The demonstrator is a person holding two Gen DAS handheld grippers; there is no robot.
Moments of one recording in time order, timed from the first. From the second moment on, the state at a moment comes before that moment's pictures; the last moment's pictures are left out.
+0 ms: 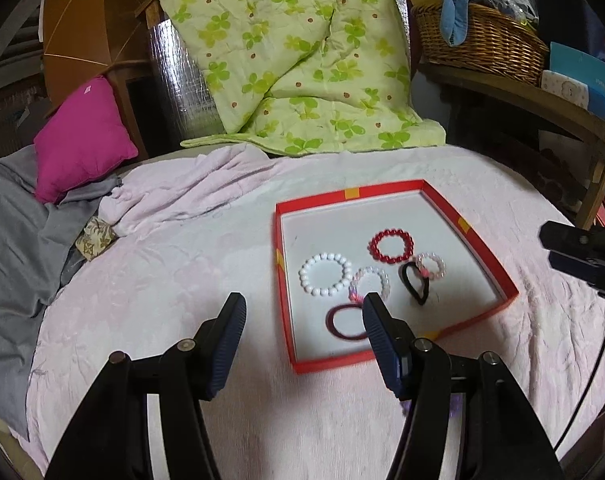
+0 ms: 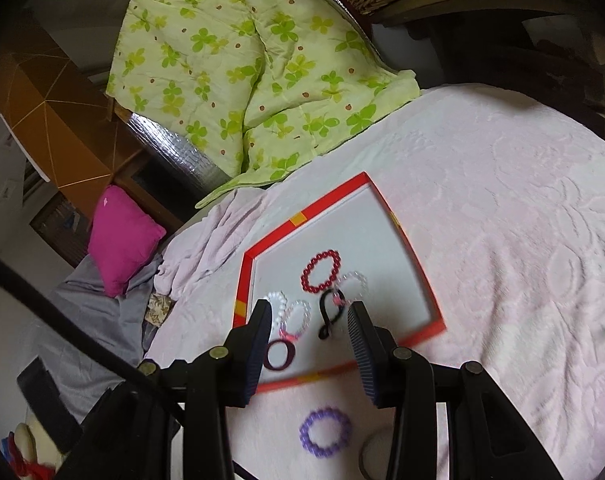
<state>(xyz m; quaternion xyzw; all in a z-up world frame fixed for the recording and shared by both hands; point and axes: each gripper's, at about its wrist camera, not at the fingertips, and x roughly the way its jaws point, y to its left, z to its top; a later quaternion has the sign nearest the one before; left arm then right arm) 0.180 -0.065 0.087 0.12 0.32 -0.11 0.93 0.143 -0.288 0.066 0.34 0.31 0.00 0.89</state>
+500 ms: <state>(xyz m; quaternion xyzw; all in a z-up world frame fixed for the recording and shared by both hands) 0.145 -0.046 0.029 0.13 0.39 -0.12 0.90 0.076 -0.312 0.019 0.34 0.38 -0.02 0.86</state>
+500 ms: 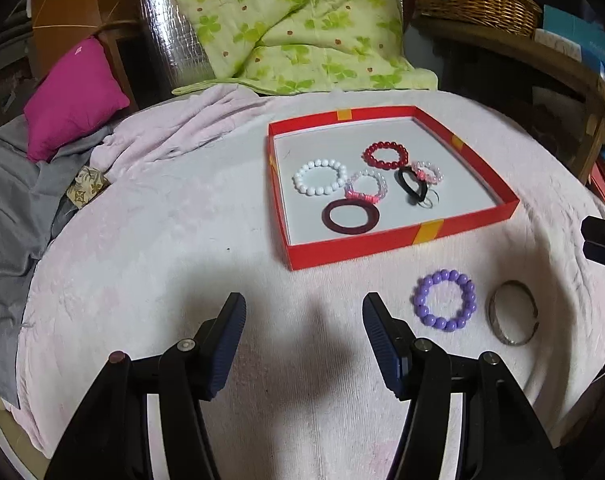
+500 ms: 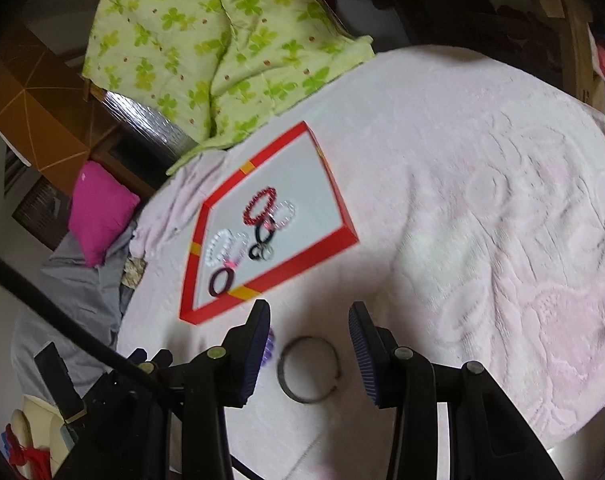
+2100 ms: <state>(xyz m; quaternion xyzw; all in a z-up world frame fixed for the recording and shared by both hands) 0.161 -0.072 0.007 0.18 0.41 -0.13 0.88 0.093 -0.323 -0.024 0.33 0.47 0.01 0.82</state>
